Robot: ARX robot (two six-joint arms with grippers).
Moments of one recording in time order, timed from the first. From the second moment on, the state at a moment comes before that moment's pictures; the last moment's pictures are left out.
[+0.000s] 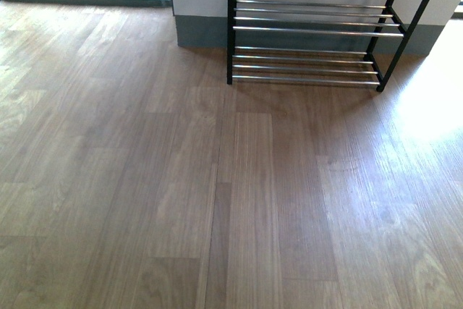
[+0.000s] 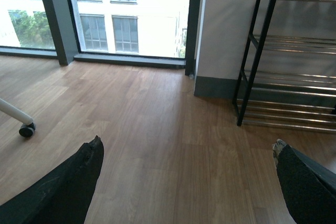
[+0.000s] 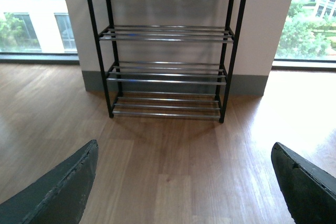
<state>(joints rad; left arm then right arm) 0.00 0.02 0.01 0.00 0.00 -0.01 0.00 0.00 0.02 0.00 0.00 -0.01</state>
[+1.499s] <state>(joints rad) 0.00 0.02 0.01 0.00 0.00 -0.01 0.00 0.00 0.02 0.00 0.00 -0.01</state>
